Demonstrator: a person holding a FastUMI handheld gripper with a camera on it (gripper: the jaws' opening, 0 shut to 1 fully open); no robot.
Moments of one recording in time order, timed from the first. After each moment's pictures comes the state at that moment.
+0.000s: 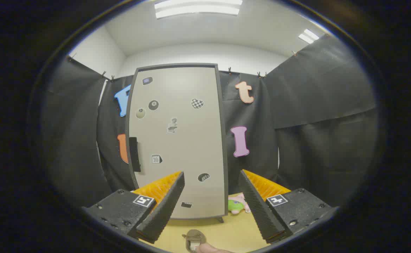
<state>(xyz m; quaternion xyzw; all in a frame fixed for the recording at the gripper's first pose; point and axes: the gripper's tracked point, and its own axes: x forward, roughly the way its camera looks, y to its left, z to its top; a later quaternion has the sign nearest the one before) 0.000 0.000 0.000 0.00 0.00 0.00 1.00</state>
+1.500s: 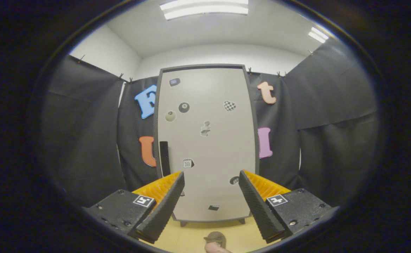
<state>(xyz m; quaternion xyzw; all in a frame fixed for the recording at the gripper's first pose) 0.012 0.097 0.012 0.00 0.01 0.09 1.00</state>
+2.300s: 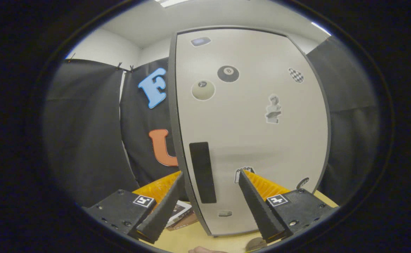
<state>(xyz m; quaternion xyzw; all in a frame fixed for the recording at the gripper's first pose) 0.172 0.252 -0.018 0.04 0.08 0.13 0.99</state>
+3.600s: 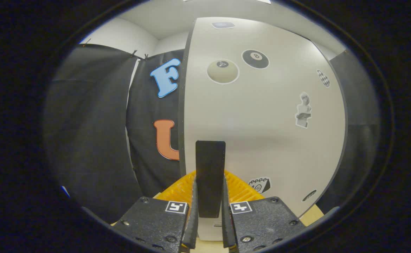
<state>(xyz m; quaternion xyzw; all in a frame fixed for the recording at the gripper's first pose) 0.188 0.266 -0.029 -0.03 0.07 0.17 0.98</state>
